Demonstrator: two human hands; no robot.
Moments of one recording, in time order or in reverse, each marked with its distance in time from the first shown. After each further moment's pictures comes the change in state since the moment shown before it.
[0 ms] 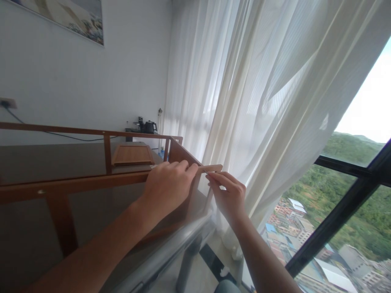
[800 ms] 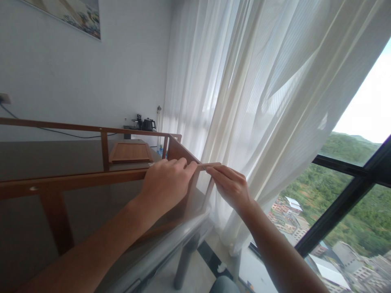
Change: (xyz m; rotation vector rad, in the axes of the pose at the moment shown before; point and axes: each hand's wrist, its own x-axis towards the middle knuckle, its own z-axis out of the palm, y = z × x) left_hand -0.001 0.001 0.000 -0.011 -0.015 -0.016; right_hand 0.027 0.017 -0.026 -0.179 -0.302 -0.418
